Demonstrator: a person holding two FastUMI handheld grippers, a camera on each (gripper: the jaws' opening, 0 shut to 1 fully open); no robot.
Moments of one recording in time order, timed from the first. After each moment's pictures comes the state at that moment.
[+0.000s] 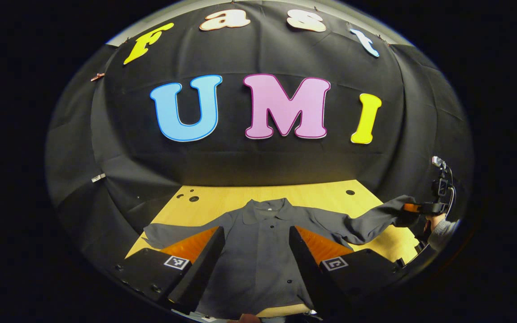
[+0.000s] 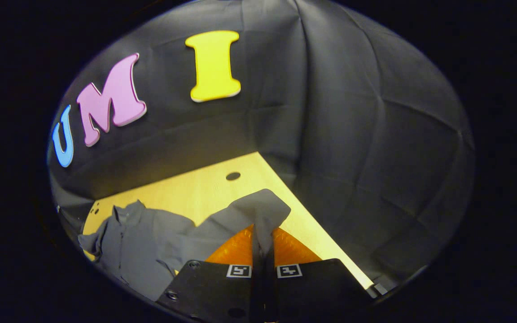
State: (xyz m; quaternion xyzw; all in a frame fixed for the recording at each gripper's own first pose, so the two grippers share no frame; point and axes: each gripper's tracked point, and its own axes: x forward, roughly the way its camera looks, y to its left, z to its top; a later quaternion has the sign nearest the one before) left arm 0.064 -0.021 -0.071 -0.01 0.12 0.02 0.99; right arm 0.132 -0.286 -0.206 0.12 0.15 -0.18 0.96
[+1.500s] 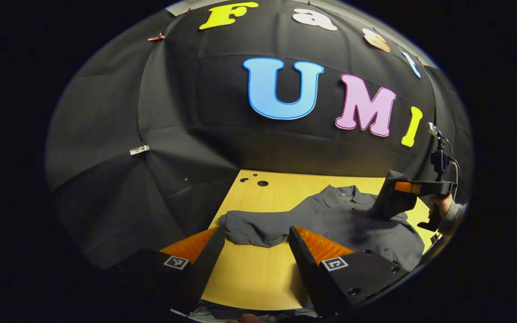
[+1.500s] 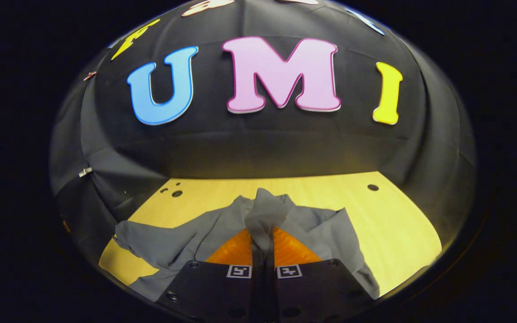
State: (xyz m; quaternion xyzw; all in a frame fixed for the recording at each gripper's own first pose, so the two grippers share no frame) left arm 0.022 0.314 -0.174 -0.06 0.14 0.08 0.99; right arm 0.213 0.191 -0.205 0.03 0.16 0.00 0.99
